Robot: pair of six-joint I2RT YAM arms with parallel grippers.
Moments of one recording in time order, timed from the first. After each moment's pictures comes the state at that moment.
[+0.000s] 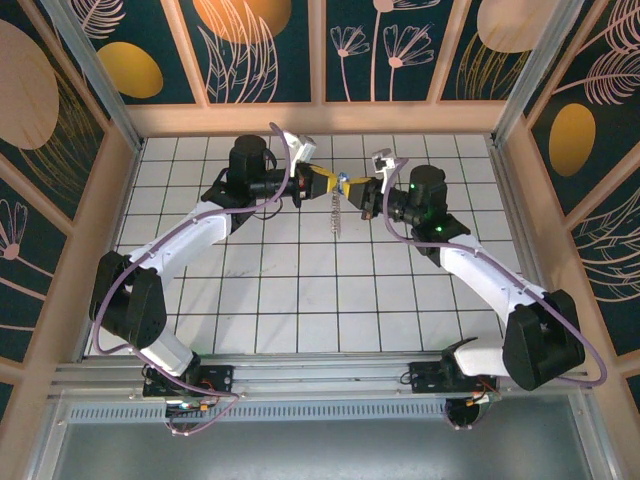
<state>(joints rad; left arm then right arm) -0.50 1.61 1.26 0.11 0.82 -0.24 0.44 1.31 0.89 0.25 -0.58 0.33</state>
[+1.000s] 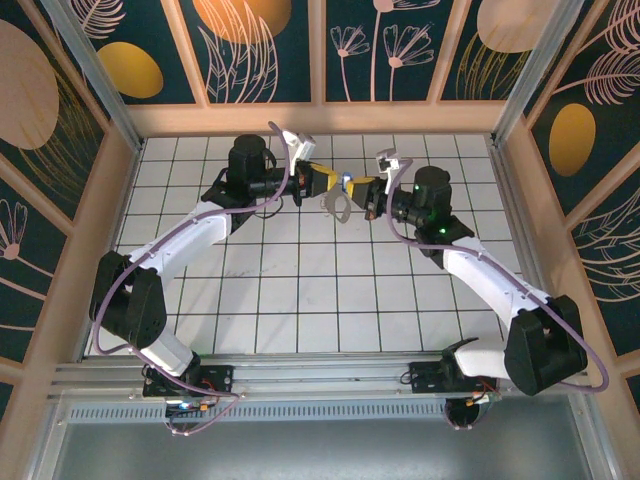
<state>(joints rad) -0.50 1.61 1.26 0.14 0.81 -0.26 0.42 1.29 0.88 0.25 -0.57 0.32</state>
